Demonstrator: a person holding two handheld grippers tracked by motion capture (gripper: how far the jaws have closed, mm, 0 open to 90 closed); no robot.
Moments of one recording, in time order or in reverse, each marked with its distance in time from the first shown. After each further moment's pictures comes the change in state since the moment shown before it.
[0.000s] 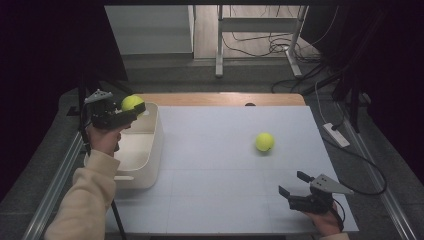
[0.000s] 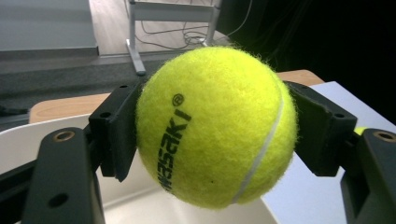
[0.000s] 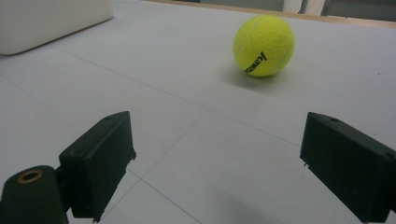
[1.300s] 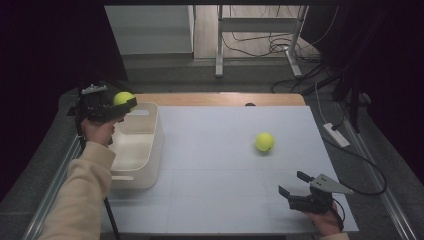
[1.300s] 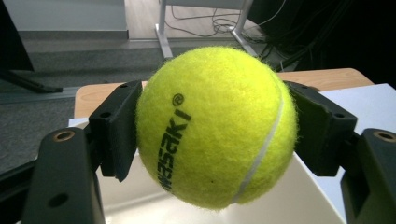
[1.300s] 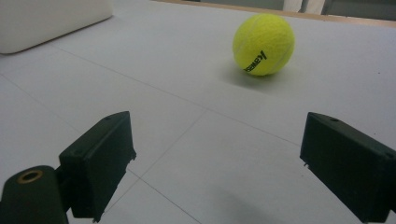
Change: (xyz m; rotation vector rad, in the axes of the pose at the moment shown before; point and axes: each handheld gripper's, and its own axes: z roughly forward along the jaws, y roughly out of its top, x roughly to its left) left arm 0.036 0.007 0.014 0.059 0.105 -0.049; right arm -0.001 0.000 0.001 0.000 0.000 0.001
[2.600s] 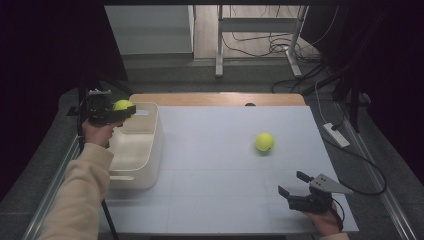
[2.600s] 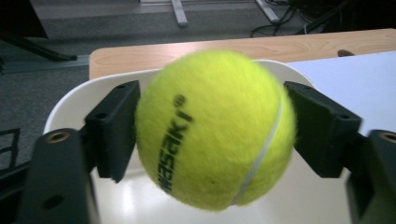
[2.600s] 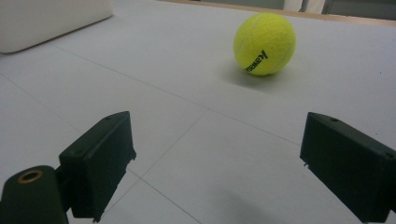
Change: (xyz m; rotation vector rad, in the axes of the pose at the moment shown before) left arm 0.006 -0.007 0.010 0.129 0.063 0.016; right arm 0.001 0.000 0.000 0.004 0.002 -0.001
